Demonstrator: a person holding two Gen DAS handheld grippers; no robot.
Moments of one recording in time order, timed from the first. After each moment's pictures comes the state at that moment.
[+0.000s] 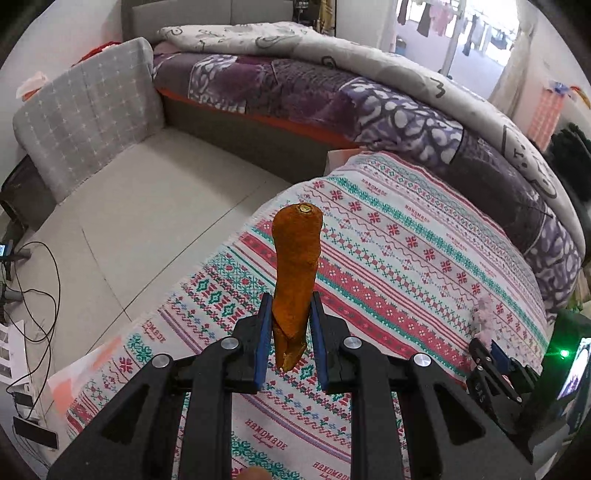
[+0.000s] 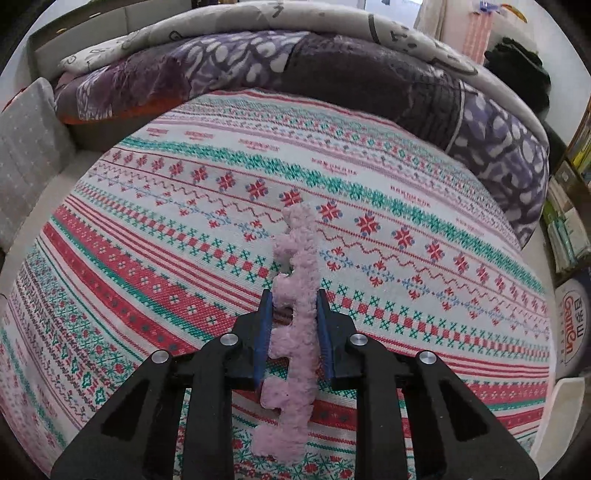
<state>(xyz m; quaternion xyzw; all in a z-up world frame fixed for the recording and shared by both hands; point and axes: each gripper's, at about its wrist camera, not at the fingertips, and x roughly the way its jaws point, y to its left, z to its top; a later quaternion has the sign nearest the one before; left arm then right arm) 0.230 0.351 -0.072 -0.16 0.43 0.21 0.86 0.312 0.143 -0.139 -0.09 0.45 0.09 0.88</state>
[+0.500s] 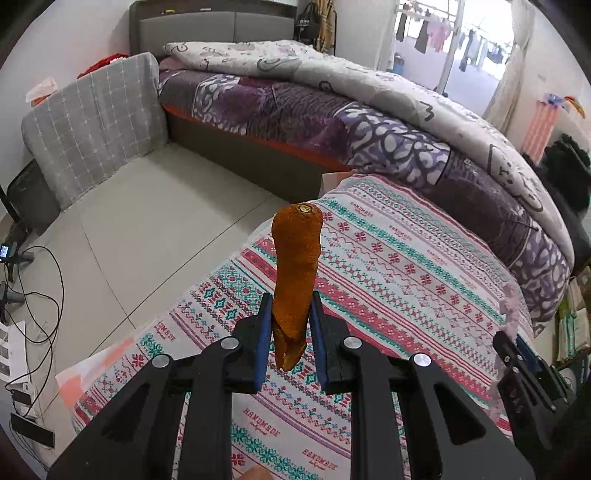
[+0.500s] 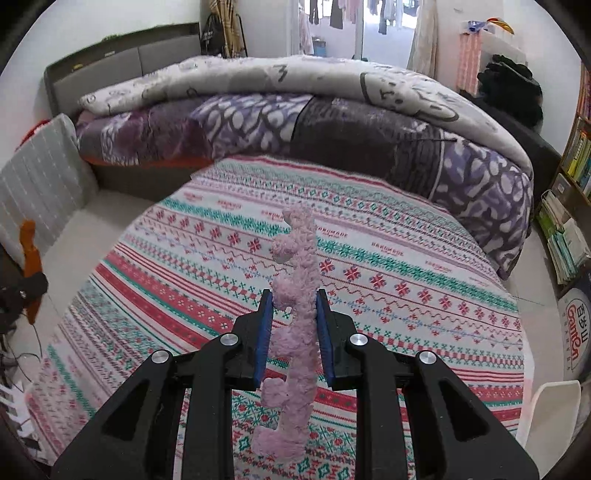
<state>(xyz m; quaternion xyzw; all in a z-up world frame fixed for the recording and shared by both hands) 0.209 0.337 -0.041 -0.16 0.40 0.21 0.88 0.276 0.125 -0.068 -0.05 0.38 0.12 0.91</state>
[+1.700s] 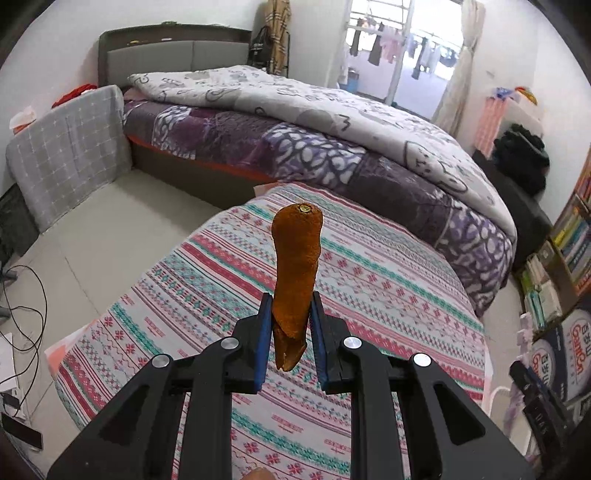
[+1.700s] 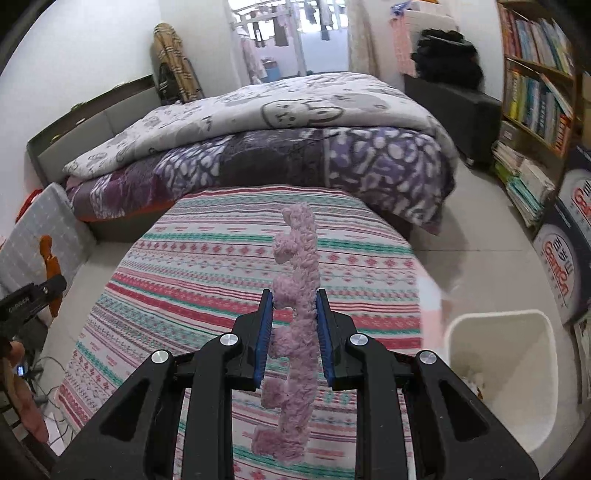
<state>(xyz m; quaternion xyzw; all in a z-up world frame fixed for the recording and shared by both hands) 0.156 0.217 0.005 -0.14 0.36 0.14 0.91 0.181 -0.056 -0.030 0.06 0.36 0.06 0.93</state>
